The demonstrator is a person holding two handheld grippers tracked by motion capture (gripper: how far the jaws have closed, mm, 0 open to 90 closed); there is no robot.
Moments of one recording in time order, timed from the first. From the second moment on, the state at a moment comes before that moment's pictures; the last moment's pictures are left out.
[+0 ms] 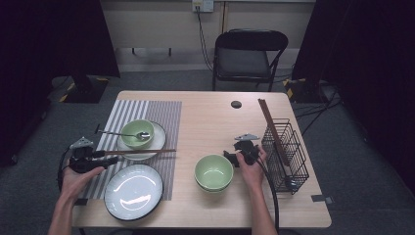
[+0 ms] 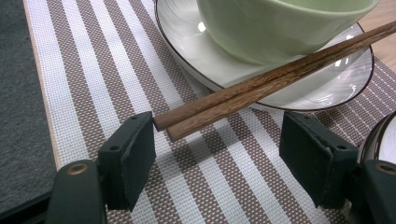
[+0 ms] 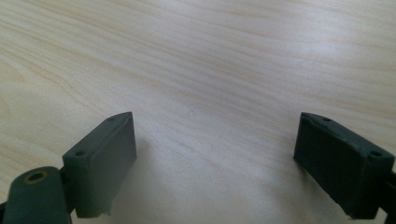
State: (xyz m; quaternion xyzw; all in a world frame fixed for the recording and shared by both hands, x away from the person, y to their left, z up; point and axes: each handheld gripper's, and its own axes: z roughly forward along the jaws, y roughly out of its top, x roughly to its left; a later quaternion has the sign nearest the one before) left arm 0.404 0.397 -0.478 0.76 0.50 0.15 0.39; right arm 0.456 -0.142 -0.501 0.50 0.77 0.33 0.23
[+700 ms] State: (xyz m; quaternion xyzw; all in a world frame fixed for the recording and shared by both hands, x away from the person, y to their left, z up) left arm 0.402 0.397 -0.471 0.75 0.50 0.17 0.41; right arm 0.456 -0.142 -0.501 0.50 0.77 0.33 0.23
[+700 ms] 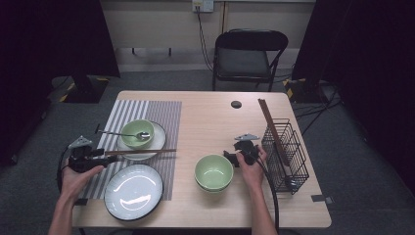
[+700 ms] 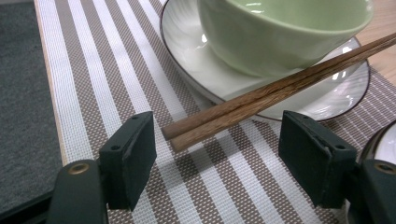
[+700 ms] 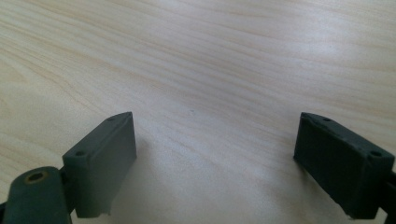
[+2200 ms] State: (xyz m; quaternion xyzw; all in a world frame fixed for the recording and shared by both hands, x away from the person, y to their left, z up) left arm 0.385 0.395 -0.472 0.77 0.48 0.14 0.41; right arm 0.456 -0.142 -0.501 0.50 0.77 0.33 0.23
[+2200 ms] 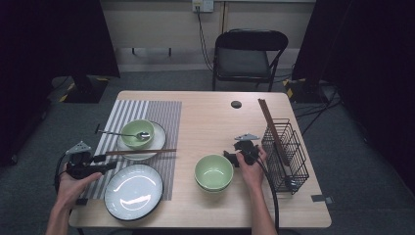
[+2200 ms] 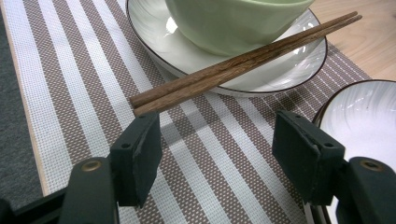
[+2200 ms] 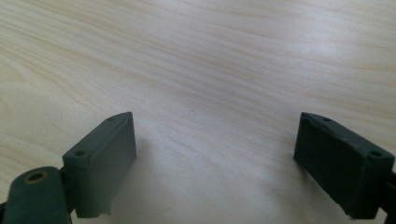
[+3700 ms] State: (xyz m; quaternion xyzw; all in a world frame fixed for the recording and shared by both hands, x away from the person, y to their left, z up) left arm 0.398 0.330 -0.454 0.80 0.39 0.09 0.46; right arm 0.456 -0.142 -0.501 0.50 0.77 0.33 0.23
